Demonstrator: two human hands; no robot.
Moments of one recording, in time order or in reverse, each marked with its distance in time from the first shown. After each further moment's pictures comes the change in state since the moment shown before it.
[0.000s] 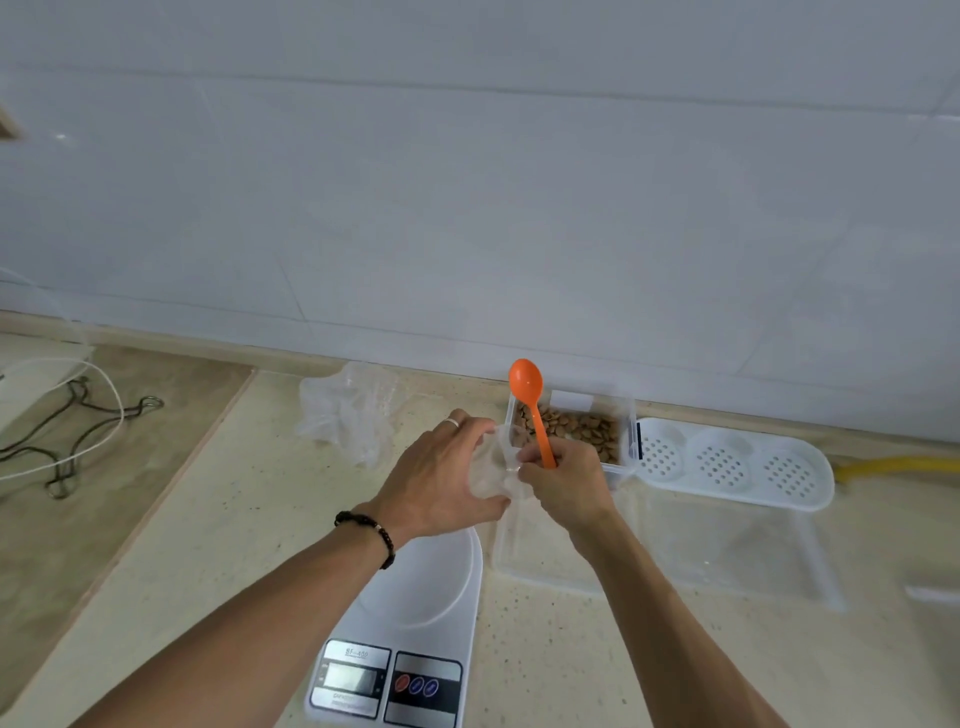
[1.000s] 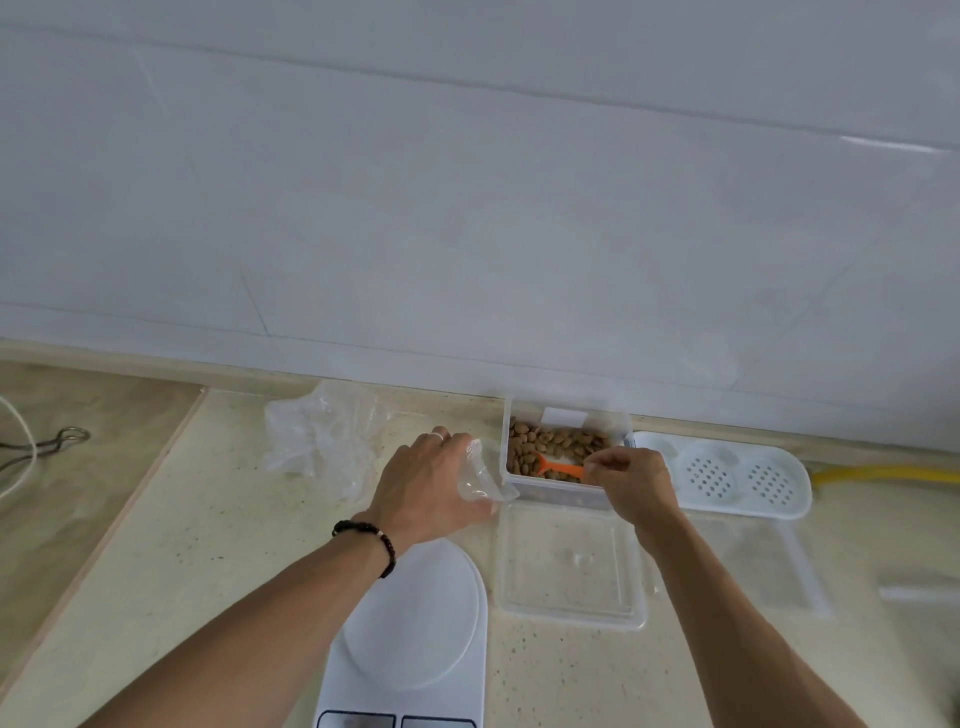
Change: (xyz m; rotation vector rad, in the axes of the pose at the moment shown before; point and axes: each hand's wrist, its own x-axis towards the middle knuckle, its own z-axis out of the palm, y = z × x) left_hand 0.040 -0.040 0.002 0.072 -0.072 -0.065; right_hand 0.053 0.019 -0.045 -0.137 0.249 0.134
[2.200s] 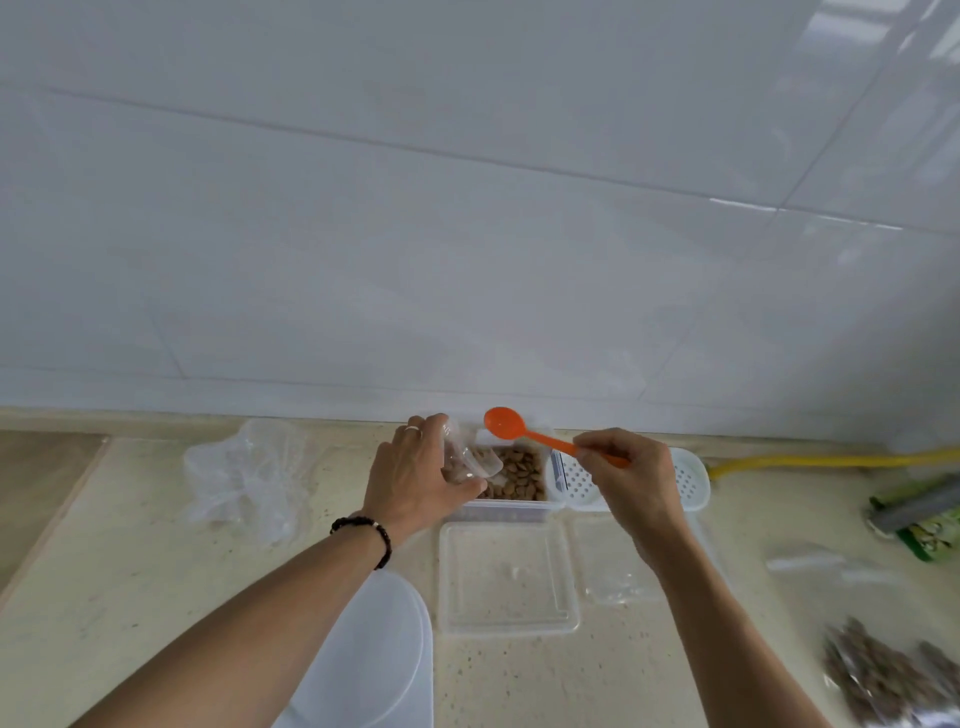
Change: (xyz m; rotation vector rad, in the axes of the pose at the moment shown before) left_hand 0.044 0.033 0.012 -0.109 0.159 0.067; right_hand -0.055 -0.047 -0.066 0.073 0.228 -0.251
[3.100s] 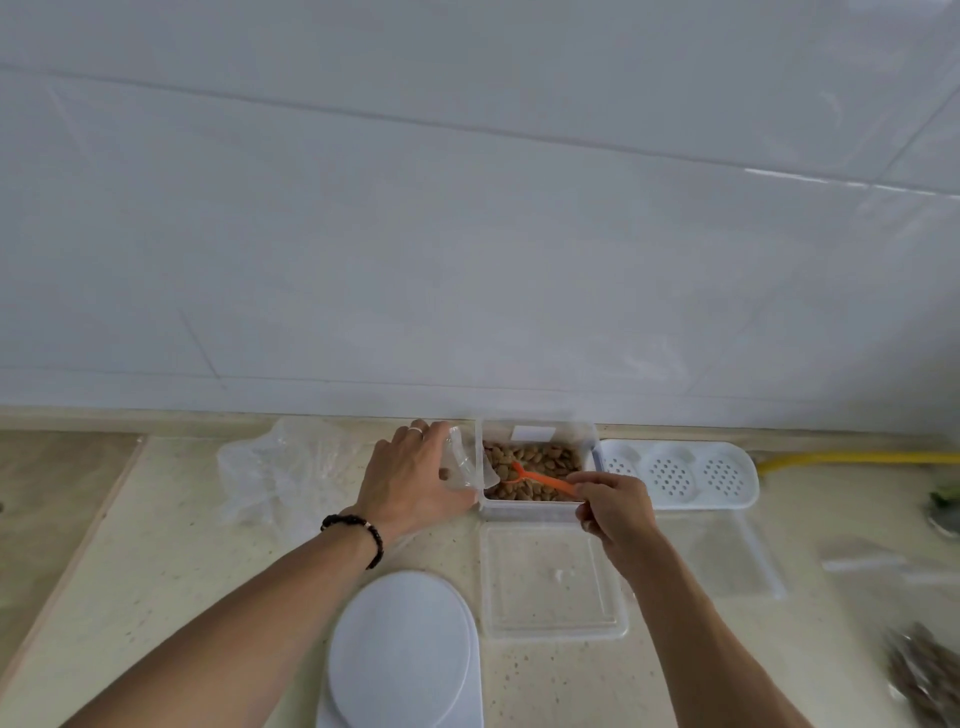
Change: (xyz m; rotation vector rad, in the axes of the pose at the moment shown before) left_hand 0.004 -0.050 -0.014 0.087 -0.133 0.000; right_hand 0.010 0.049 0.072 0.236 -0.082 0.537
